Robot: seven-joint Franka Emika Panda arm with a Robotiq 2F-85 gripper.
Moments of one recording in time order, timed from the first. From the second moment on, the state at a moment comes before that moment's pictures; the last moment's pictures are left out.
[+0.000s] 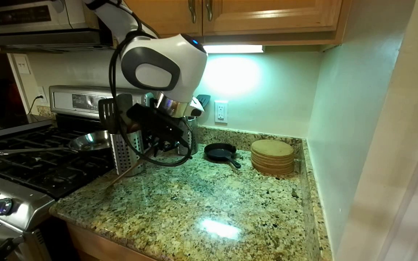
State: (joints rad) arm -0.08 -0.02 -0.23 -2.44 0.65 2.25 -0.87
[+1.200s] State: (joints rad) arm -0.21 0.23 -0.21 -2.28 0.77 2.07 -1.00
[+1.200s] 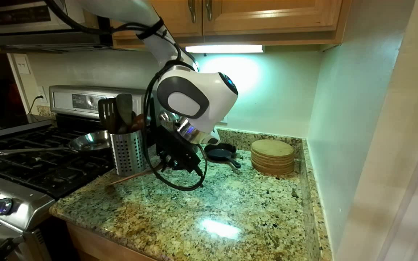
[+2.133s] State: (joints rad) arm -0.23 0.26 -0.21 -2.26 0.77 2.05 -1.00
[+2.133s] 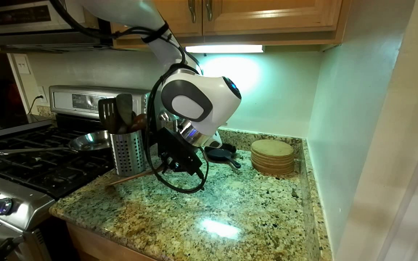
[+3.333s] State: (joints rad) arm -0.31 0.41 -0.21 -2.16 0.85 1.94 -1.09
